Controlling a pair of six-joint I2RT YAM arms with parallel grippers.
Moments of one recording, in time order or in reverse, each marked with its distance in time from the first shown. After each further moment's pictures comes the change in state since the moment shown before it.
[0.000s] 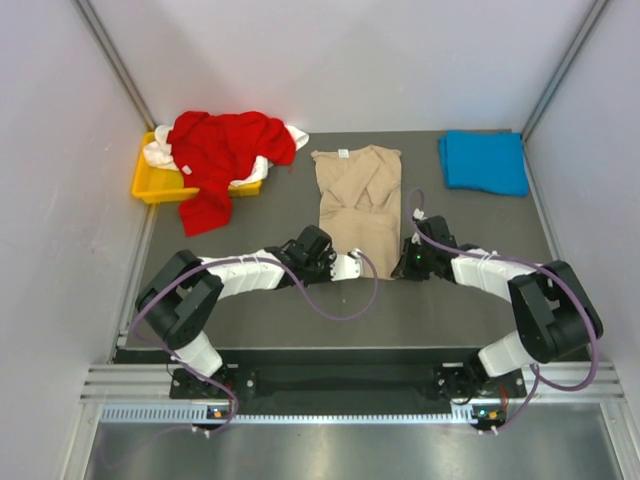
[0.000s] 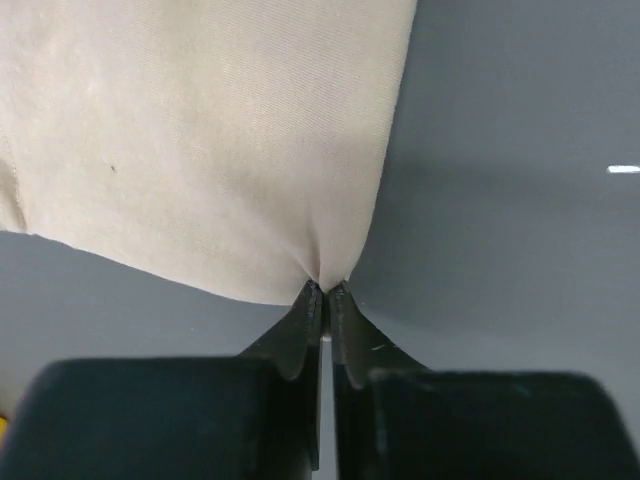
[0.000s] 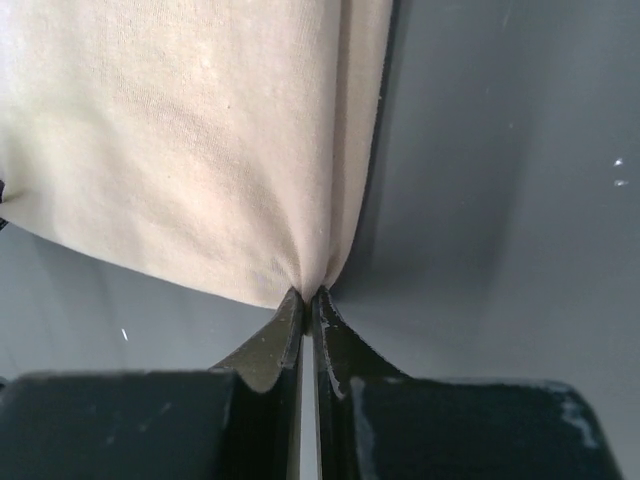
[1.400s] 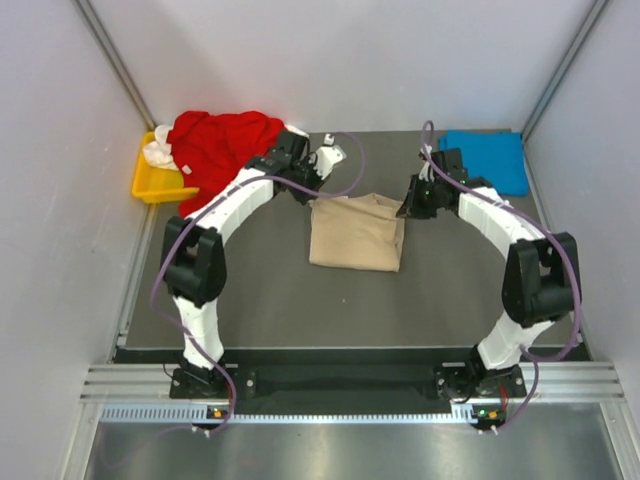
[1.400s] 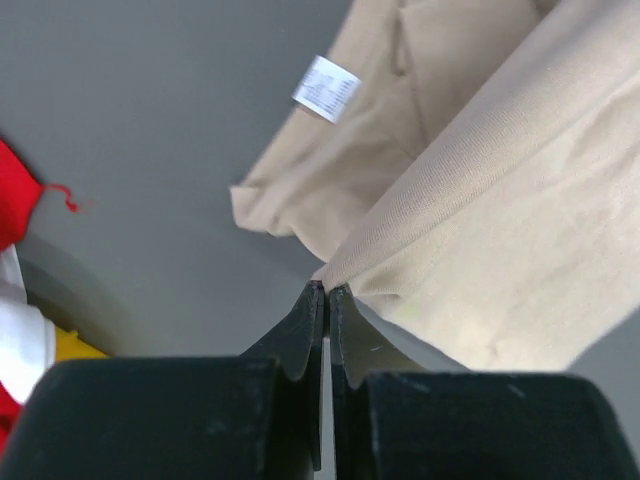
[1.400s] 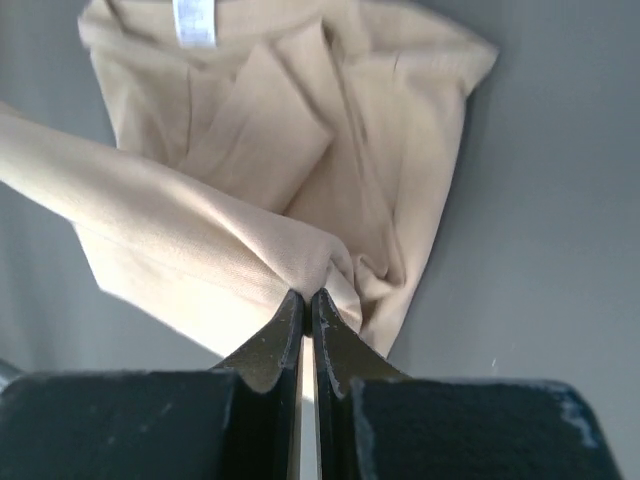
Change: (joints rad) left arm 0.327 0.245 0.783 -0.462 0.187 -0.293; right arm -0.161 0.176 0.582 -0.351 -0.093 -0.166
